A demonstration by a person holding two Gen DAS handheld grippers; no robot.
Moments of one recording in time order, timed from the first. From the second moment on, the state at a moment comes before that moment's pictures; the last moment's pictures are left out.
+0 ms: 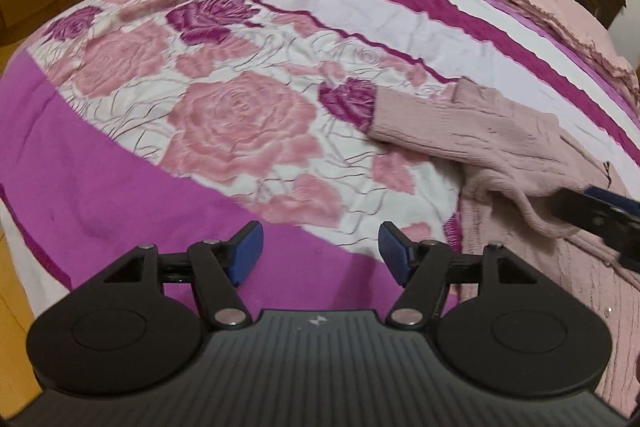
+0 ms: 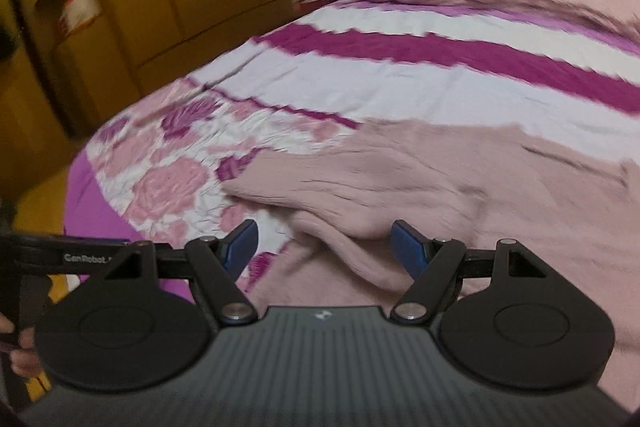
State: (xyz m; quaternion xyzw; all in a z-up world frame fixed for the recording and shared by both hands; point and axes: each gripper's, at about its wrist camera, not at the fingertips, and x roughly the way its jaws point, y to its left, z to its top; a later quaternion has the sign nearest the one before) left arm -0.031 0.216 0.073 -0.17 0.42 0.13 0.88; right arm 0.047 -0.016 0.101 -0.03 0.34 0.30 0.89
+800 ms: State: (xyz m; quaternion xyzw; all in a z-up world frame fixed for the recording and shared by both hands) left arm -0.038 0.241 0.054 -0.19 0.43 0.15 0.87; right arm 0.099 0.096 0.045 -0.18 0.33 0.29 0.88
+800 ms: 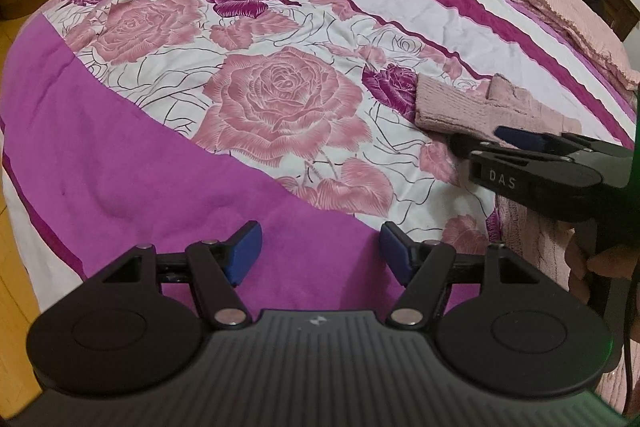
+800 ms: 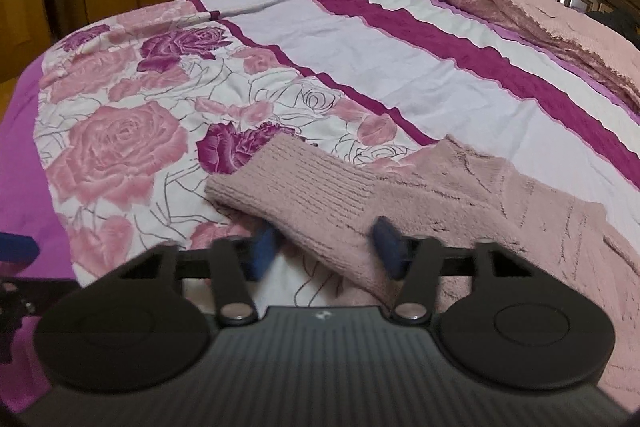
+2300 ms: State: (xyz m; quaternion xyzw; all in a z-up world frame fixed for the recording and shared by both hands) left arm 0.062 0.076 0.078 -0.10 0.42 -0.05 0.90; right arm 0.062 -0.224 0.104 0.12 0.26 0.08 0.96
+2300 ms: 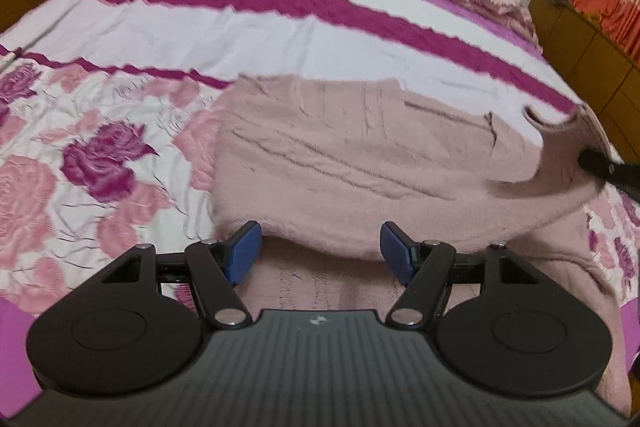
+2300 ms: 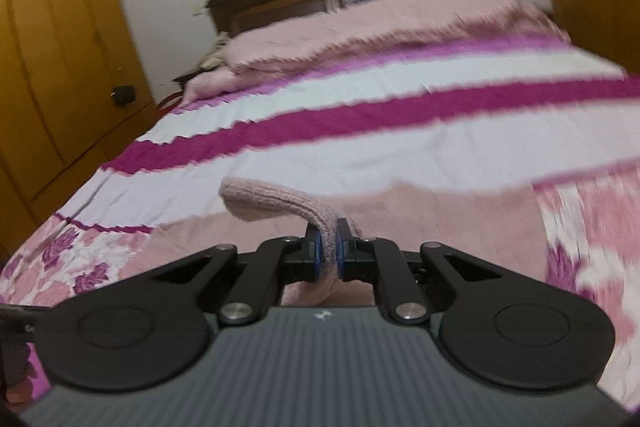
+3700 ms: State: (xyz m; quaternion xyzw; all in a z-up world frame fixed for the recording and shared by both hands) left arm 0.072 0.053 0.066 -0.08 0.42 -0.03 0.90; right arm 0.077 -0.281 0.052 0.07 0.35 0.06 0.93
